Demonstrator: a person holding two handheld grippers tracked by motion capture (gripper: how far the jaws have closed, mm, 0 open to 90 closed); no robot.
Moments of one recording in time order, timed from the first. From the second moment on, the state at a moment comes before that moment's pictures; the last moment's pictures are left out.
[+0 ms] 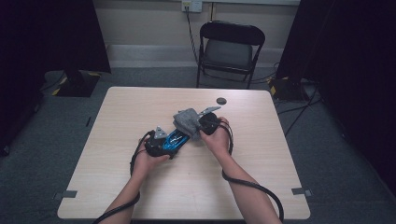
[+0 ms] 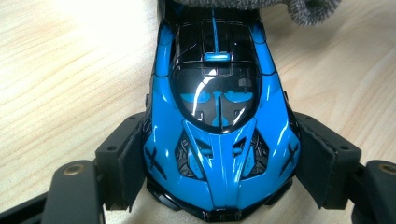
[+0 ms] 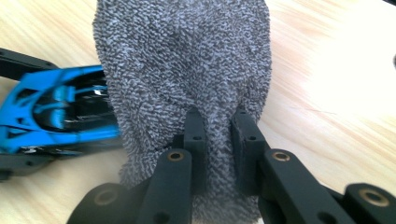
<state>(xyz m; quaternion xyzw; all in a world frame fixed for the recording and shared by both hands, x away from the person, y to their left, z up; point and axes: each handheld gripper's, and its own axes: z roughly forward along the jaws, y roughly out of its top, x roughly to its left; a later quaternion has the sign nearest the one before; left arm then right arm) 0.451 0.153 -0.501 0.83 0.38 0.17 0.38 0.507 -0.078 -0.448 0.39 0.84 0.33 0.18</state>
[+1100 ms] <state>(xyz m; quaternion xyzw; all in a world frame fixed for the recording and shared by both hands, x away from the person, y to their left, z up) 0.450 0.153 -0.501 0.83 0.38 0.17 0.38 0.503 -0.143 -0.428 0.43 0.81 0.35 0.19</state>
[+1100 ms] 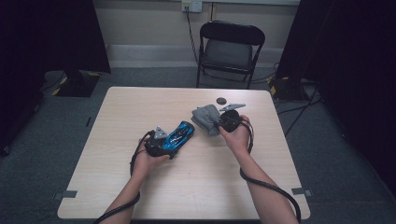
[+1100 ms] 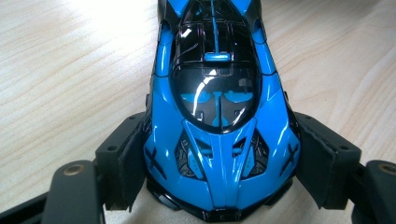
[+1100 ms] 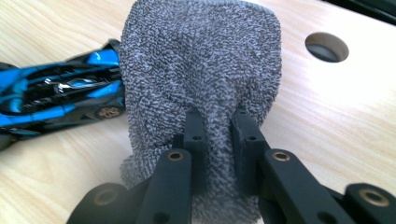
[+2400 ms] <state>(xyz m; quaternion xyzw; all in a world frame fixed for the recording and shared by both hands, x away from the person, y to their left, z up) 0.451 0.153 -0.501 0.83 0.37 0.17 0.37 0.455 -0.043 -0.450 0.28 0.89 0.35 0.11</state>
